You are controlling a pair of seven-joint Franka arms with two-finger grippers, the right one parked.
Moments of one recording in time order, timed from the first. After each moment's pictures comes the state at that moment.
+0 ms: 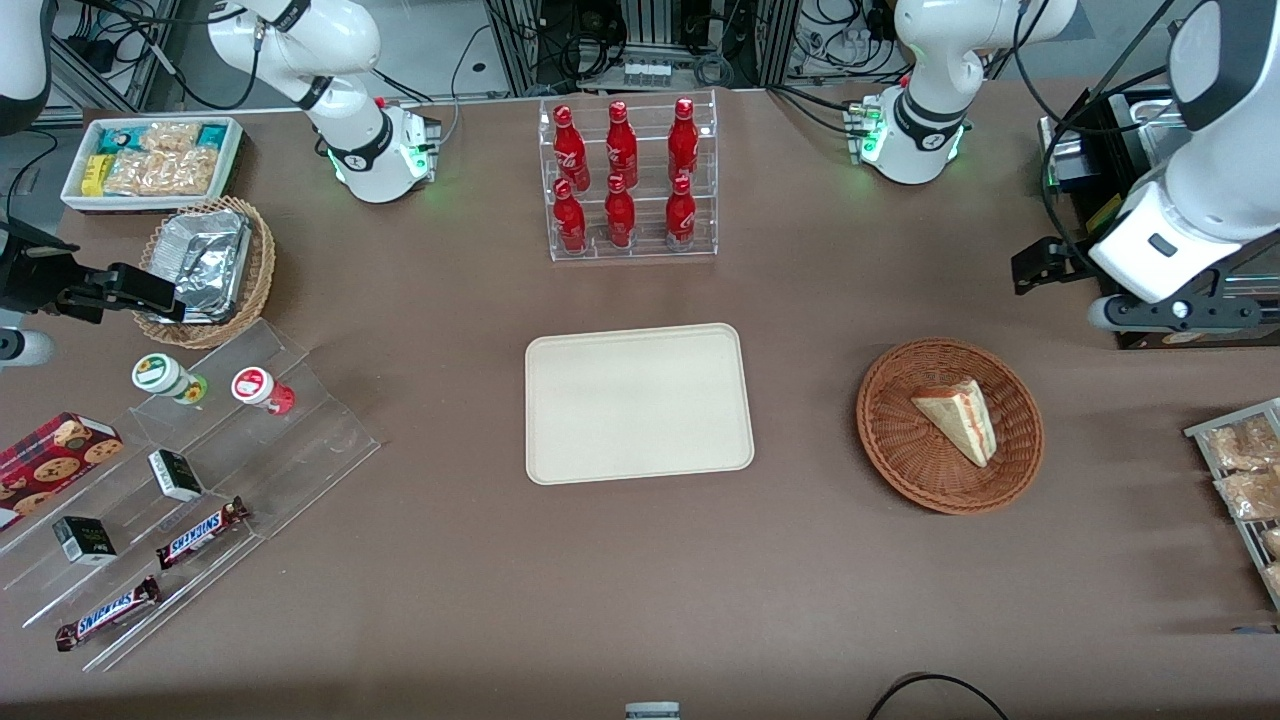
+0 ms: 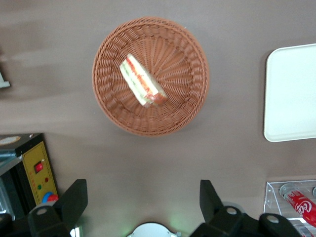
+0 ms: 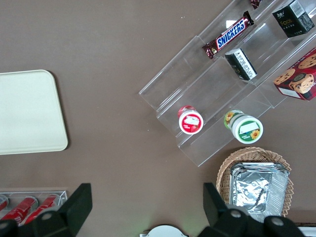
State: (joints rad) arm 0.02 -0.01 -0.13 -1.66 0.01 1.50 -0.06
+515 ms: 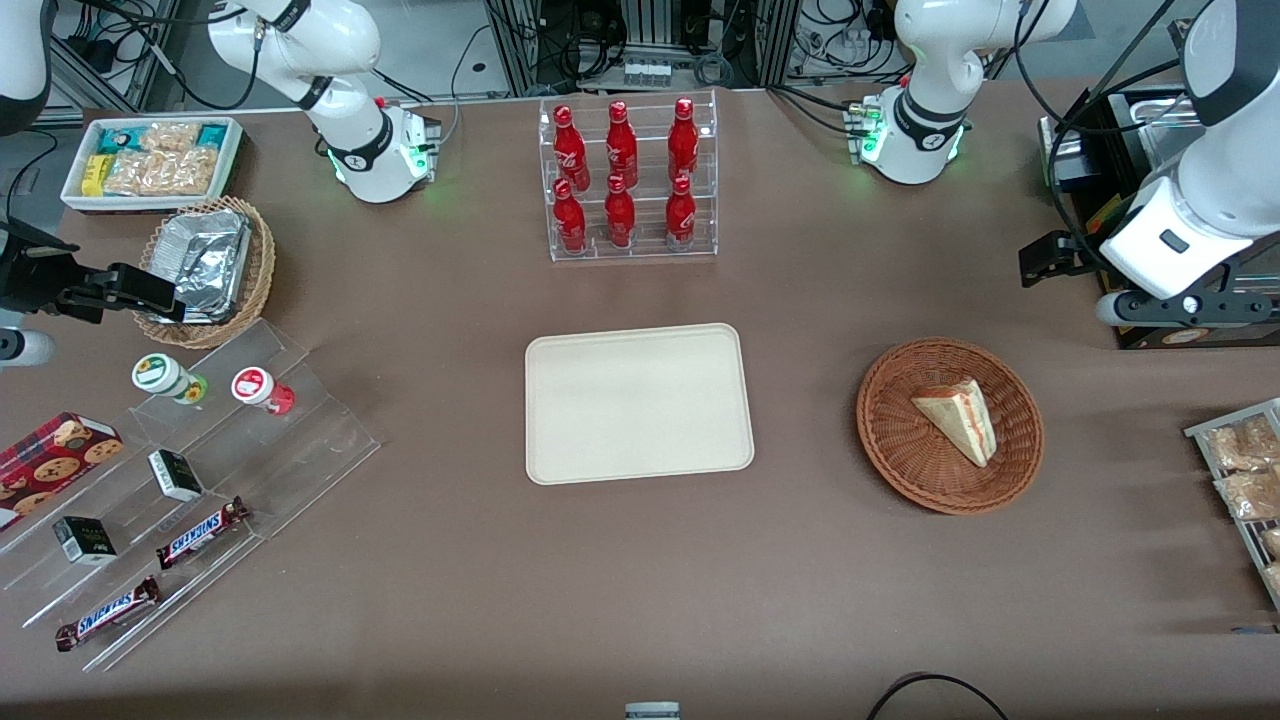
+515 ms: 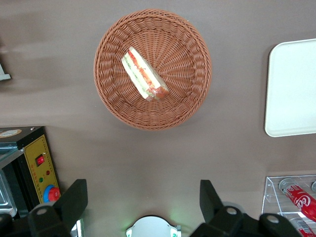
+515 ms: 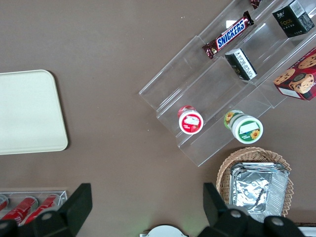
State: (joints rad) arm 0.02 0.00 -0.13 -1.66 0.01 1.49 -0.06
